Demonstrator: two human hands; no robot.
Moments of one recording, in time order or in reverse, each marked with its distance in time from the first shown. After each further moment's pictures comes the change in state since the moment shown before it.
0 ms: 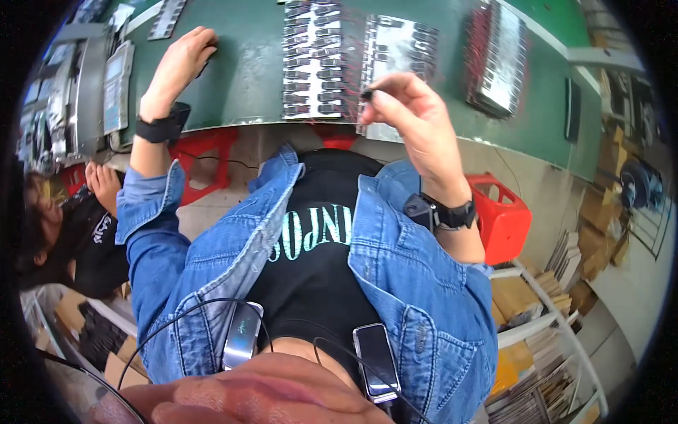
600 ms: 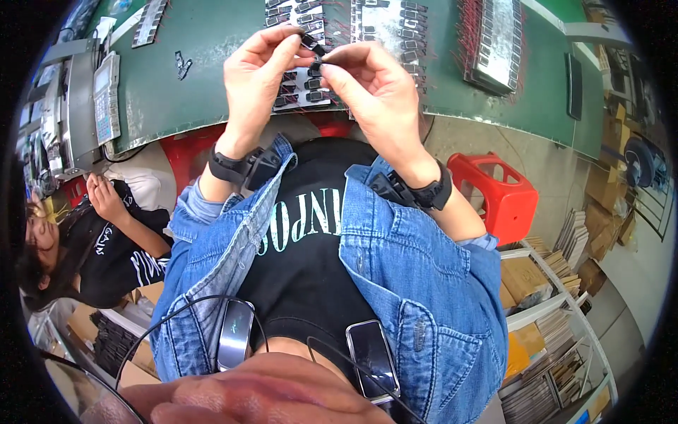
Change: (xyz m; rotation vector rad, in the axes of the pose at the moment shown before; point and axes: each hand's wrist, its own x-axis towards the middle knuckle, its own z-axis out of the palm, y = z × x) left_hand 0.033 0.195 0.033 -1.479 0.424 -0.517; right_hand 0.015 0.016 0.033 -0.112 0.117 -0.166
